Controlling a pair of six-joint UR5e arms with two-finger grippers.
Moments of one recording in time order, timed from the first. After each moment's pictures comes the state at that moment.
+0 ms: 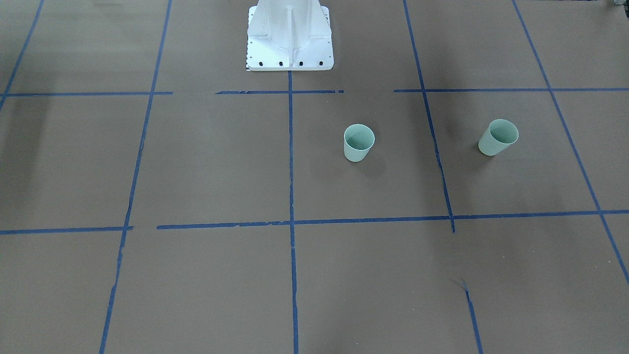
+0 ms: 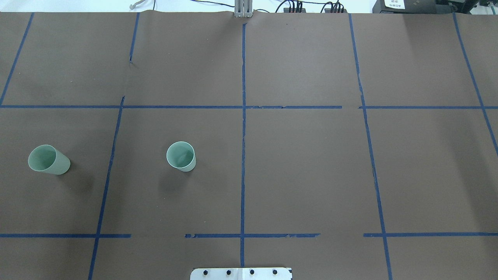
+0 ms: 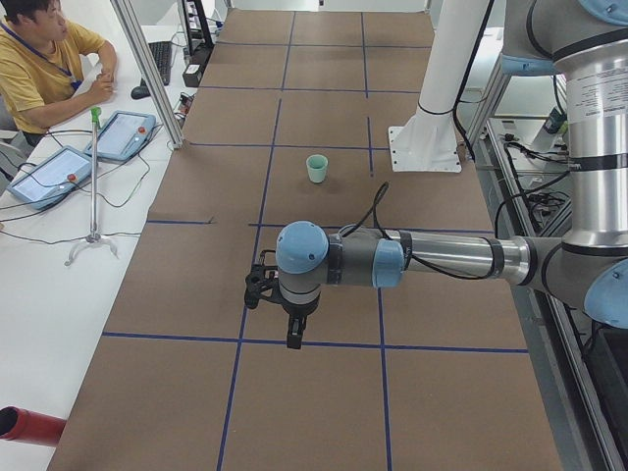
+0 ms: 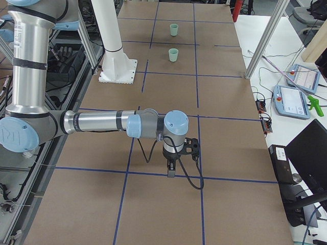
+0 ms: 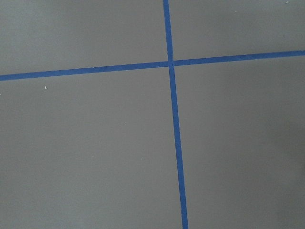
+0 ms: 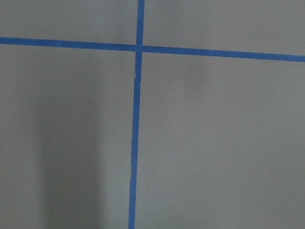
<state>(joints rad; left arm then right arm) -1.63 -1.40 -1.81 -1.54 -2.37 0.10 1.56 -1.71 1.79 -1.68 2.26 -0.04</state>
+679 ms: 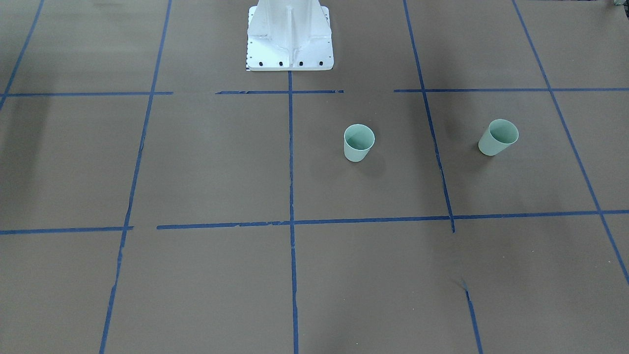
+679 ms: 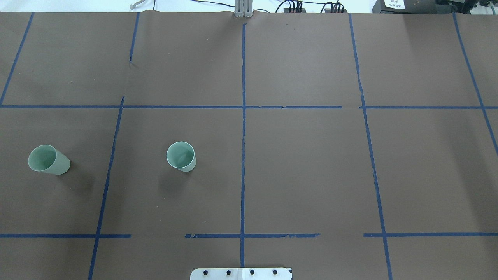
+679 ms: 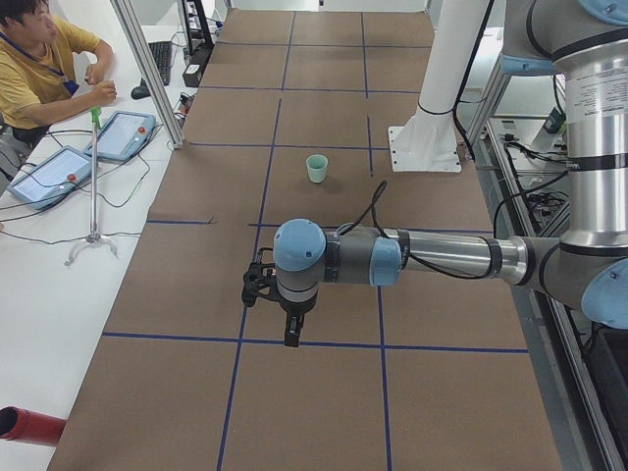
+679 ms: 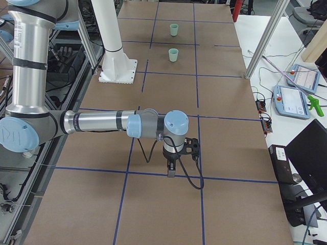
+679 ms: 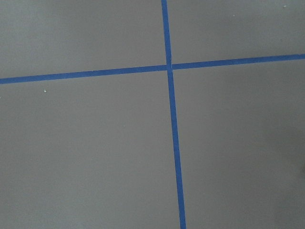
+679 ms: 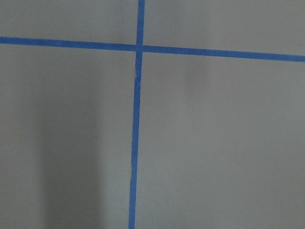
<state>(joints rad) -1.62 -1.41 -1.81 -1.54 -2.38 0.10 1.56 -1.71 1.79 -1.68 2.26 -0.04</state>
